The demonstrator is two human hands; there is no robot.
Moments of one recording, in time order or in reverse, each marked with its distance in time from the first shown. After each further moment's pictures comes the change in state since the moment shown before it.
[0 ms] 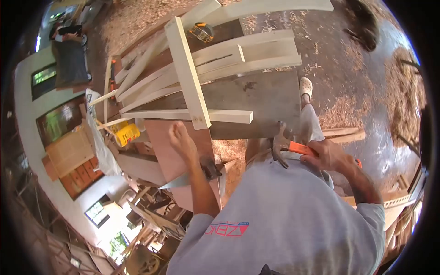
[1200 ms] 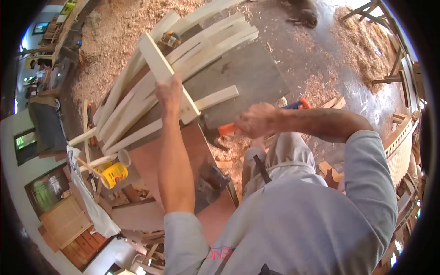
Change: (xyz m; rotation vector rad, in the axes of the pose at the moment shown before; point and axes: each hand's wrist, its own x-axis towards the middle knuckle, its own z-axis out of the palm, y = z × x) left_hand 0.100 0.057 0.096 0.352 -0.466 0.374; right_hand 0.127 -0.131 0.103 -0.483 -0.008 -0.032
